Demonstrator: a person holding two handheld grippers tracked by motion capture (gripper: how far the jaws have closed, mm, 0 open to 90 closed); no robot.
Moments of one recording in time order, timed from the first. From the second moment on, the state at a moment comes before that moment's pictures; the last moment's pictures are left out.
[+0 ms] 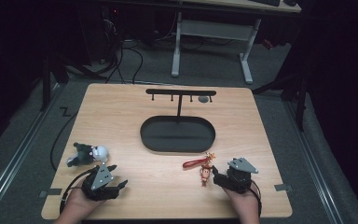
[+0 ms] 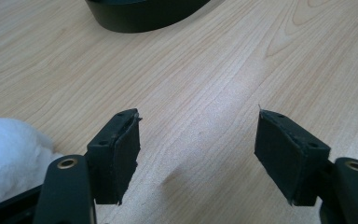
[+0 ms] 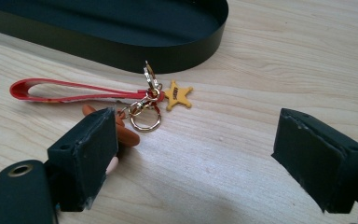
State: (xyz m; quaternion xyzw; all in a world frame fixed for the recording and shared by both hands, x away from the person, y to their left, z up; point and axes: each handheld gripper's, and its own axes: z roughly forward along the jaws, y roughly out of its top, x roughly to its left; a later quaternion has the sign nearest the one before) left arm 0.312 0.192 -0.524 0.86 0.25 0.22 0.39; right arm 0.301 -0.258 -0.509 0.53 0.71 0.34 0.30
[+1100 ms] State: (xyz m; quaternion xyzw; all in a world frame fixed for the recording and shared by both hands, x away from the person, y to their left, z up) left arm 0.312 0.192 -0.524 0.86 0.25 0.21 0.39; right arm 0.304 -0.261 -0.506 0.56 0.73 0.29 0.25
